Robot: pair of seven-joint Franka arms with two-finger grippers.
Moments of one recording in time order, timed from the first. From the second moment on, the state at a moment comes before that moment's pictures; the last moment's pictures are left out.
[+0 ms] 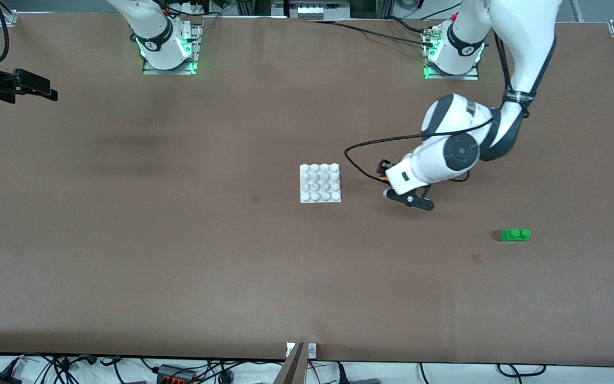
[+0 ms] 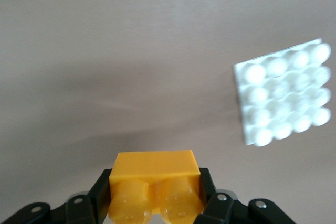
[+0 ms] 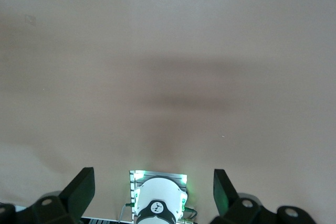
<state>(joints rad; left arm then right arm) -0.16 0.42 -0.30 -1.87 -0.14 2.13 -0.18 -0.02 -0.05 -0.07 -1.67 0.03 1.37 -0.13</state>
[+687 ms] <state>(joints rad) -0.33 0.60 -0.35 -1.75 -0.14 2.36 -0.47 -0.02 -0.05 -0.07 -1.67 0.03 1.37 -0.13</state>
